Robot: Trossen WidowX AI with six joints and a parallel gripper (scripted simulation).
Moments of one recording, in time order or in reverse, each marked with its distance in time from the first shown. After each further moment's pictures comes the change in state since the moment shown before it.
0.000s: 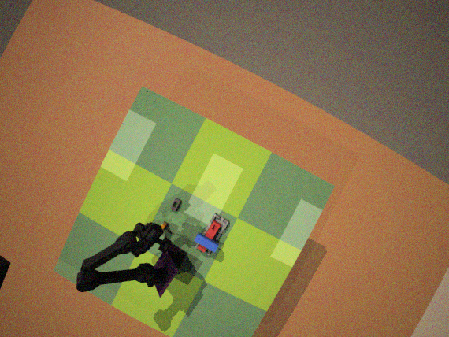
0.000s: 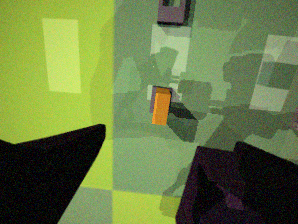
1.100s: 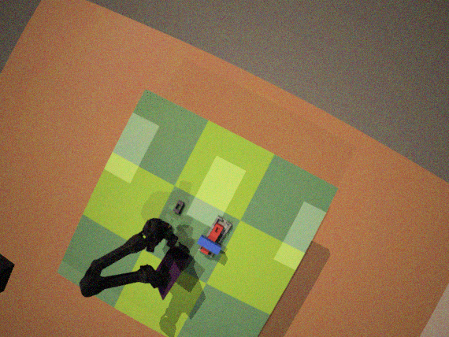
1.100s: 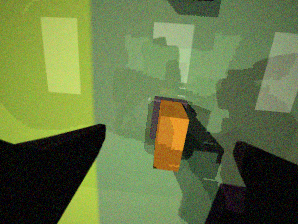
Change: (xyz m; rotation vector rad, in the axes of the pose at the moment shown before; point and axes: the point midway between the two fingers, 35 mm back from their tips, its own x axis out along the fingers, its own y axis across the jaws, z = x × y) arm 0.092 0.006 -0.004 0.003 0.002 0.014
